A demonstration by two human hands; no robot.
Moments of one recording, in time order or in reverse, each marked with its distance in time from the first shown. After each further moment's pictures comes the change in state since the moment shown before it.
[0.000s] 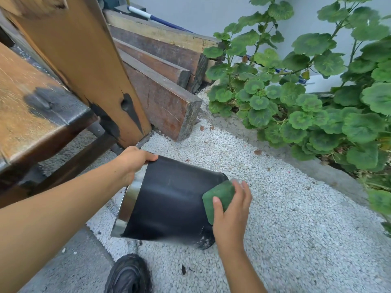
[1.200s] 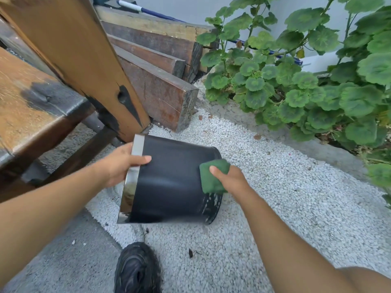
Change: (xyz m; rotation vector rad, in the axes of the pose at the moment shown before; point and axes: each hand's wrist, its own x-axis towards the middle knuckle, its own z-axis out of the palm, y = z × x) left_hand -0.024 -0.032 -0.033 -0.038 -0.357 0.143; right_hand 0.080 0.029 0.014 0.248 -0.466 0.364
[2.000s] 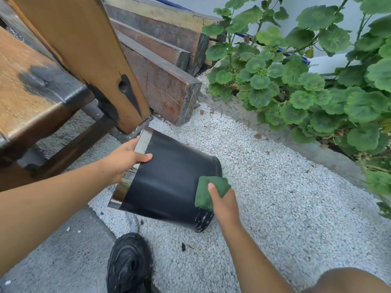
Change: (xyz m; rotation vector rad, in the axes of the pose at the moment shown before) left_hand 0.018 -0.023 0.002 0.094 0.094 -0.024; right_hand -0.051 0.054 0.031 0.074 0.172 0.058
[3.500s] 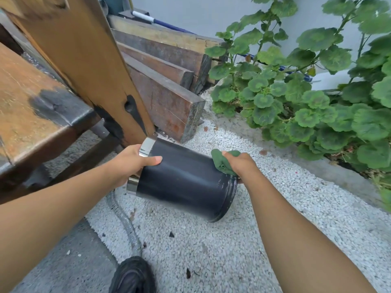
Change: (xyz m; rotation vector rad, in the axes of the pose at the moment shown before) left_hand 0.009 0.041 -0.005 0.111 -0.021 0.132; right_hand 0.105 -0.143 -0.027 -0.354 -0.043 0.030
